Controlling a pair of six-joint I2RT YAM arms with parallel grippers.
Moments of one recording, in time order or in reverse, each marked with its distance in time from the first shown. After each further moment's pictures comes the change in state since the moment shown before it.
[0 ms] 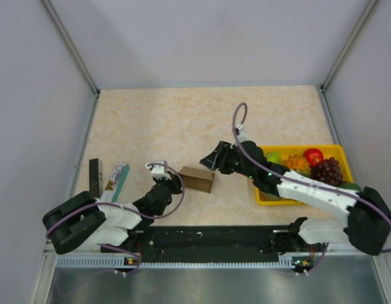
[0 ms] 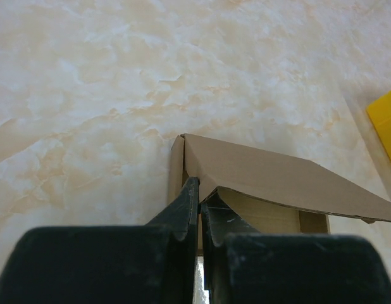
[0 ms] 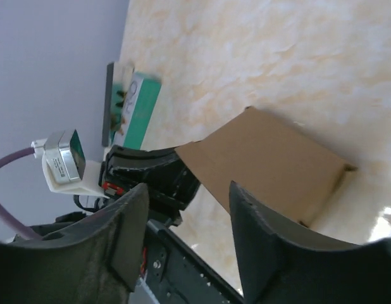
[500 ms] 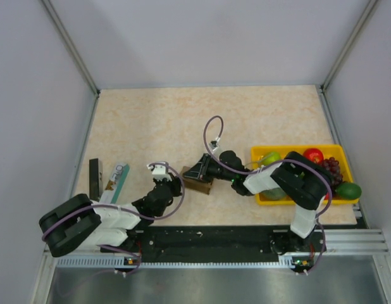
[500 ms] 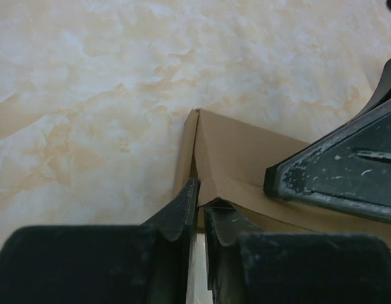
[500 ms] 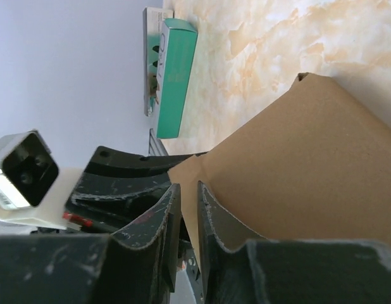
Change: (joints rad) left arm -0.016 -0.038 0.014 -0.115 -0.014 -0.018; right arm -0.001 0.655 -0.028 0.776 -0.385 0.305
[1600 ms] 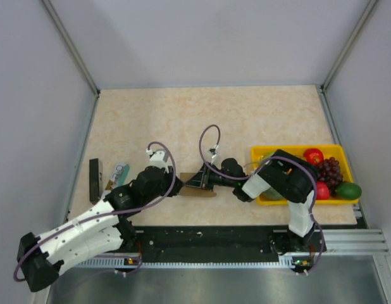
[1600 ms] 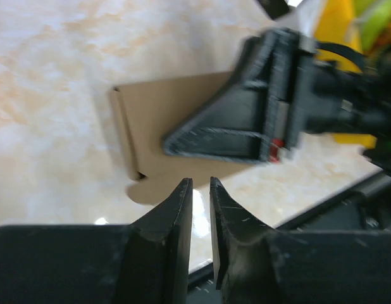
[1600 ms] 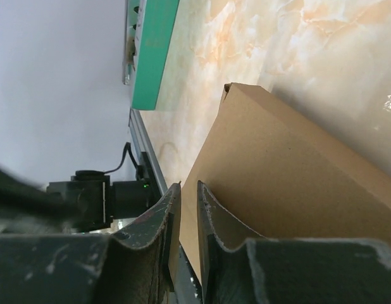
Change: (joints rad) left arm 0.038 -0.525 0.417 -1.151 0.381 -0.137; right arm 0.001 0.158 -0.081 0.270 -0.081 -0.058
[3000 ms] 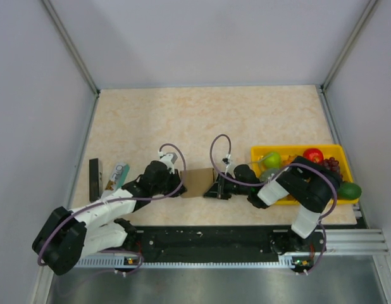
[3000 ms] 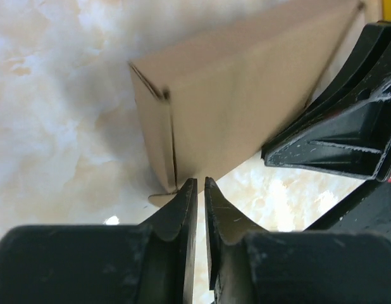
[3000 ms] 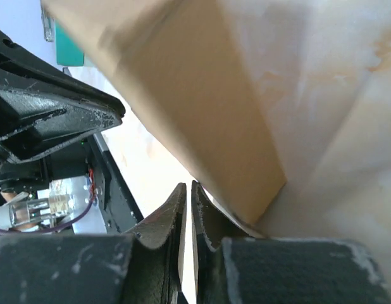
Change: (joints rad) left arm 0.257 0.416 -0.141 0.394 0.399 0.132; right arm -0.054 -0.203 -0.213 -0.214 -0.010 -0.176
